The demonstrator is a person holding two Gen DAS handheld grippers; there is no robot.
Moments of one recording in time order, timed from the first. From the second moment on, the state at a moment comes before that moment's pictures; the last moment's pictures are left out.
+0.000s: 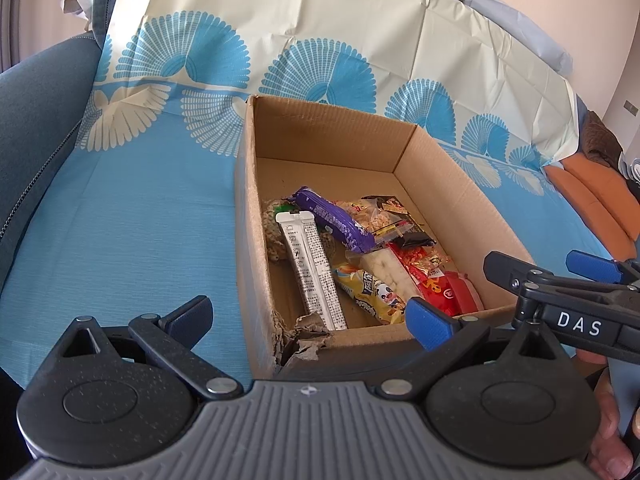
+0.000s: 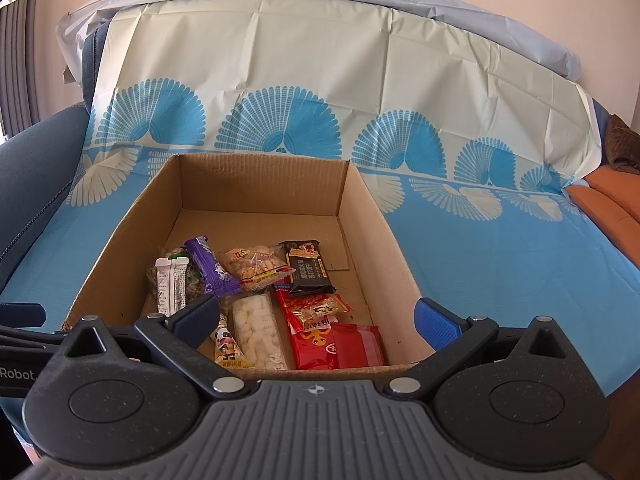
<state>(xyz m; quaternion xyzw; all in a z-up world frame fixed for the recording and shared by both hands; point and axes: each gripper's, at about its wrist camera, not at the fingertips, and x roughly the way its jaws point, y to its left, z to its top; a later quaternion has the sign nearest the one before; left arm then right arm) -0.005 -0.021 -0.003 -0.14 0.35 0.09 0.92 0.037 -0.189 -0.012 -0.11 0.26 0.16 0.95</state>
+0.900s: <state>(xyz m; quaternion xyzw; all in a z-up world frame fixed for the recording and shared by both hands) -0.004 -0.022 -0.004 -0.14 0.35 0.08 0.92 0.039 -0.185 -0.014 -0.11 0.27 0.16 0.94</state>
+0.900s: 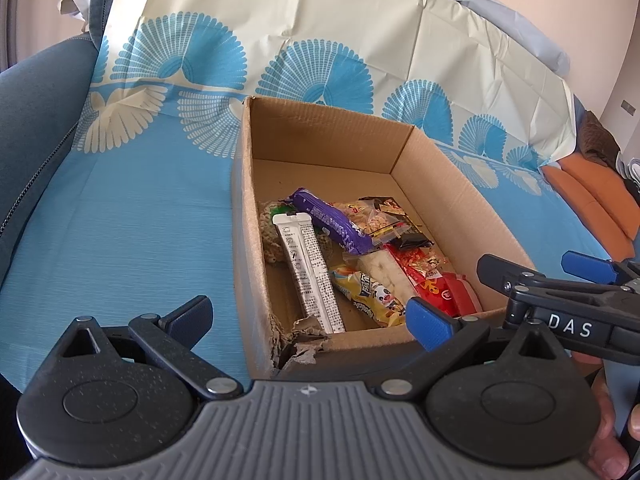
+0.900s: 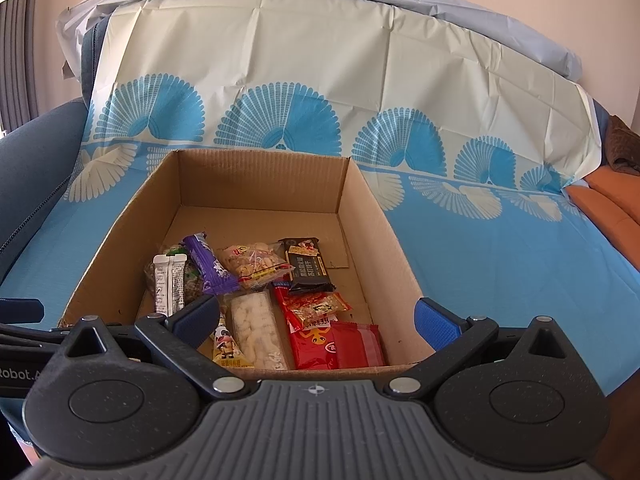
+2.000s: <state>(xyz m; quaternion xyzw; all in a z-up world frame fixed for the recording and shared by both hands) 0.001 -0.018 -0.011 -0.16 0.35 0.07 0.92 0.043 -0.184 -0.015 -0.11 0.27 0.15 0.95</state>
